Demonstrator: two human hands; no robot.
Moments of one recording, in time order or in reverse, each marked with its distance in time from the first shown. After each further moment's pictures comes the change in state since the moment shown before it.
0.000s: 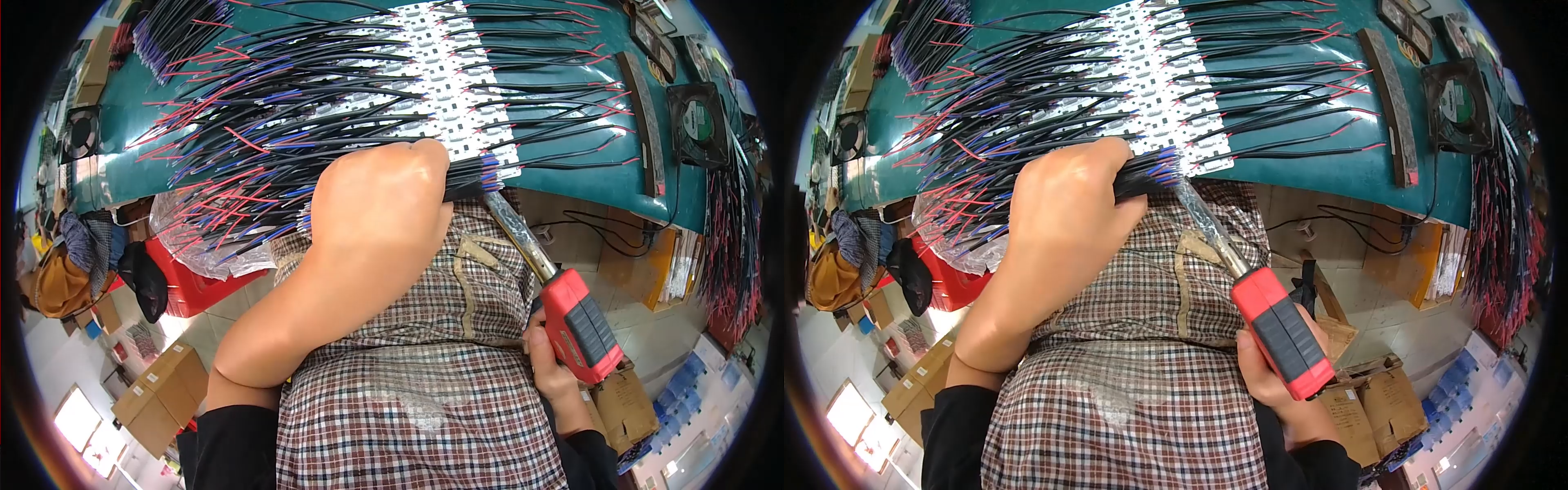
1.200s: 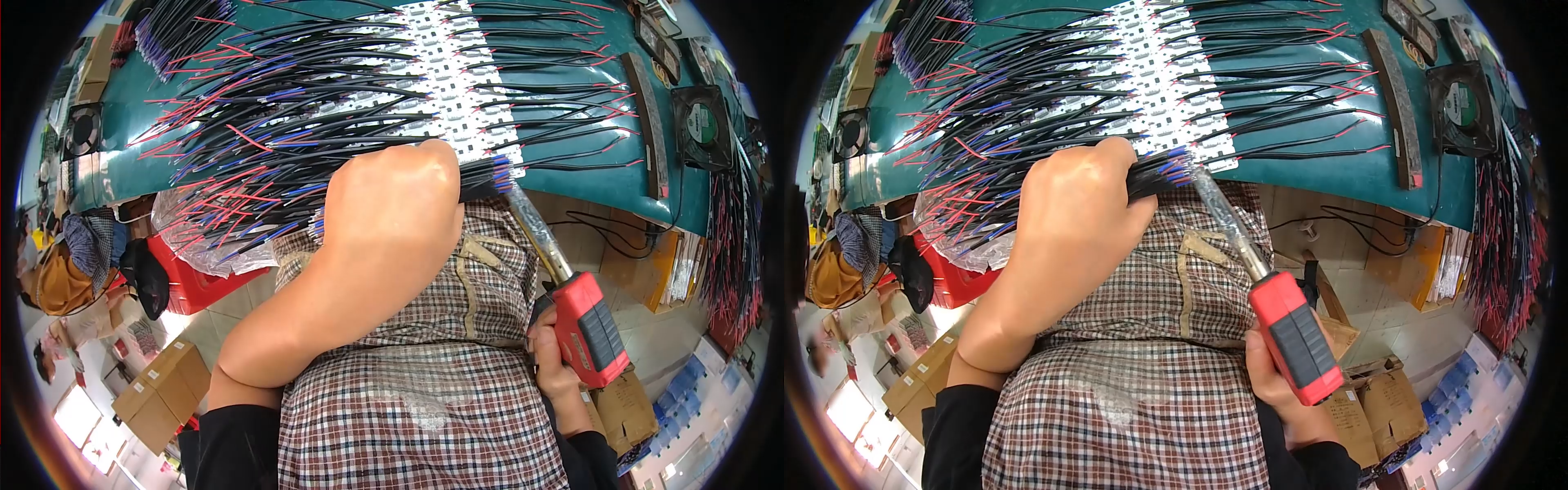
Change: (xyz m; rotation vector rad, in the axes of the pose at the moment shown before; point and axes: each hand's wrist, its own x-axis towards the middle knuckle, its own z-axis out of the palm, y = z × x) left_hand 0.002 0.007 0.001 0.002 -0.007 -0.052; right_hand -0.001 0.006 -0.004 0.037 -0.038 -0.006
